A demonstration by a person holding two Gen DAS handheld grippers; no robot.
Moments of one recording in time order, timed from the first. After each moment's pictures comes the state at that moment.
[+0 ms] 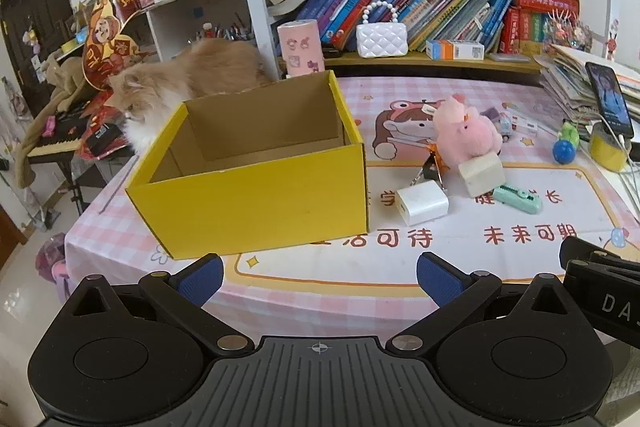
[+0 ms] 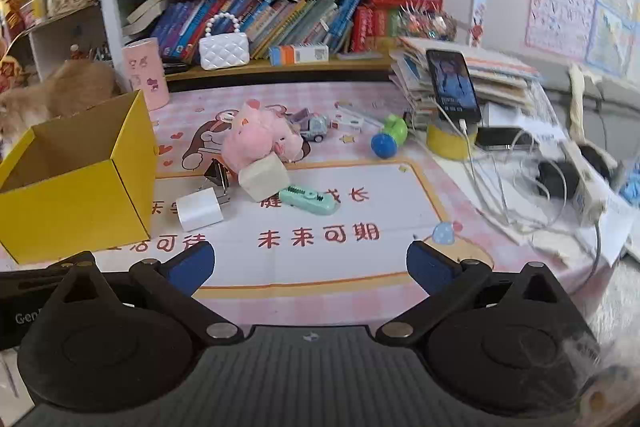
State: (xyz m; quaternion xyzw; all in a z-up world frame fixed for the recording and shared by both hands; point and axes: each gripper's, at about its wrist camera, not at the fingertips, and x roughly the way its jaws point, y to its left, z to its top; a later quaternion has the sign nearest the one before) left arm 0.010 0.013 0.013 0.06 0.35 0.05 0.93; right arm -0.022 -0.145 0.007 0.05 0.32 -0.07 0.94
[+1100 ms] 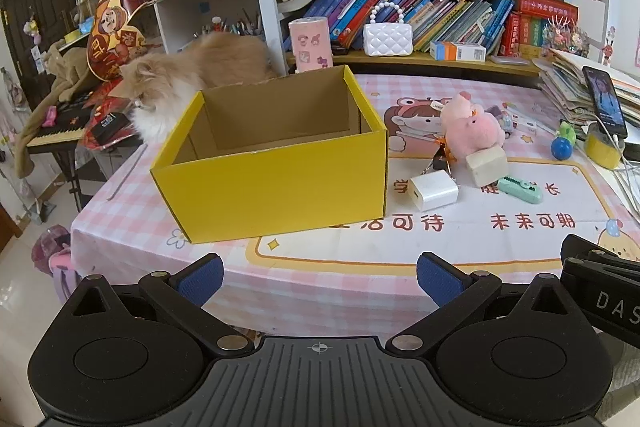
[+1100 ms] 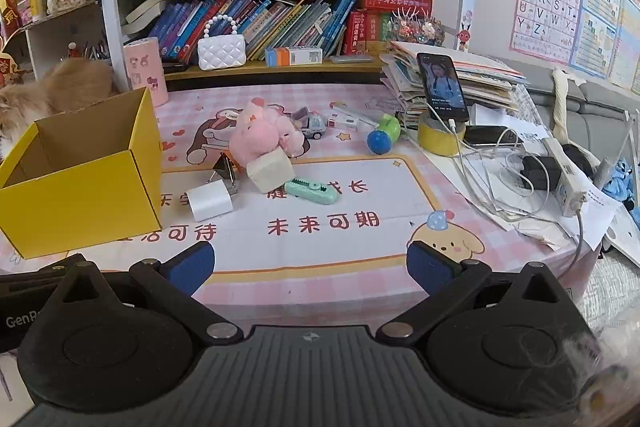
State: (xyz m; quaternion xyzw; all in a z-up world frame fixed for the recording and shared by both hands) left arm -0.013 0.041 0.013 0.04 0.35 0.04 0.93; right arm -0.051 -0.114 0.010 0.03 0.32 -0.09 0.94
